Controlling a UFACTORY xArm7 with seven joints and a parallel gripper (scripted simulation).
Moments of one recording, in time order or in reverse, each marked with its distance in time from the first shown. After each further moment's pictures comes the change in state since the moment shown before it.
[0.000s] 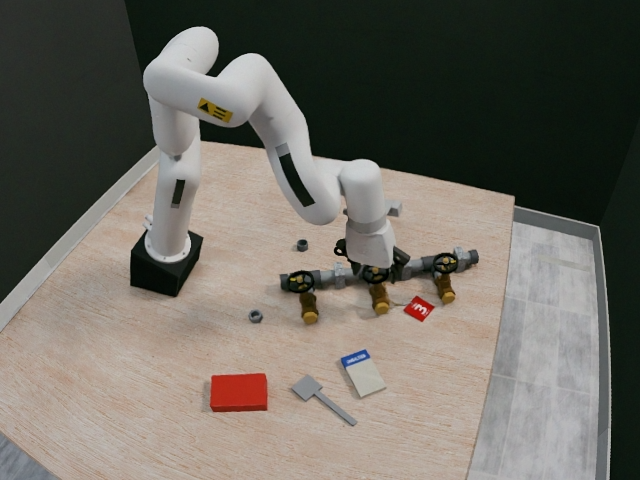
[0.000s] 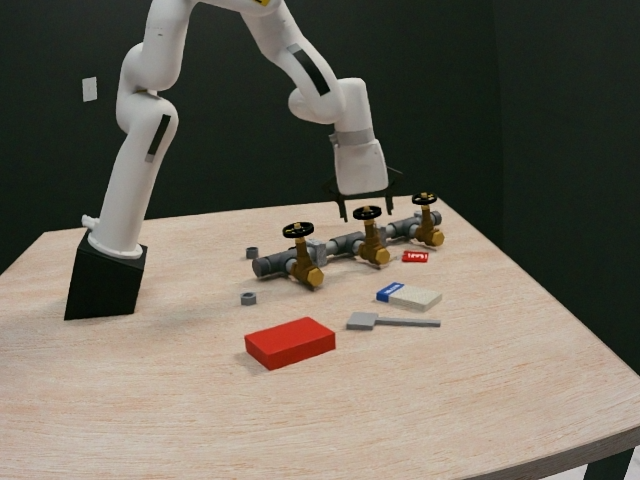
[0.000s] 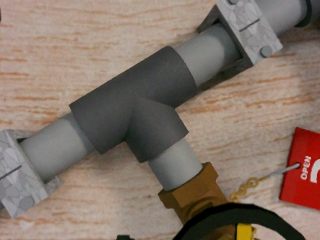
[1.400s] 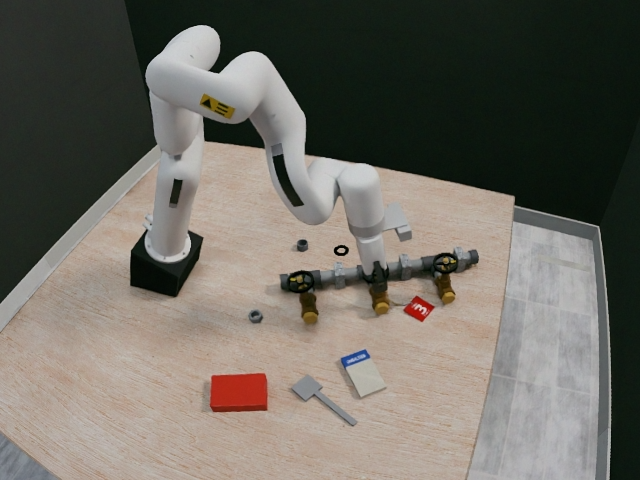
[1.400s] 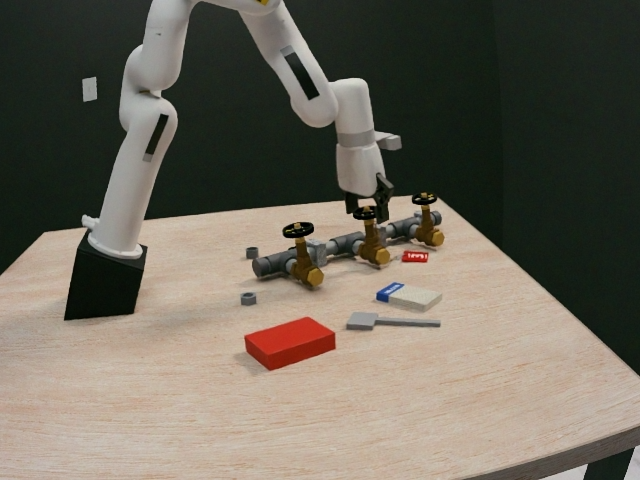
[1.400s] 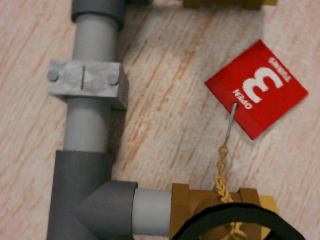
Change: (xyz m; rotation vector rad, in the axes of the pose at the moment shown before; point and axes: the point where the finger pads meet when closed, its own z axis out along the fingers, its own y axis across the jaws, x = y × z) arm 0.000 0.000 0.000 0.035 0.046 0.956
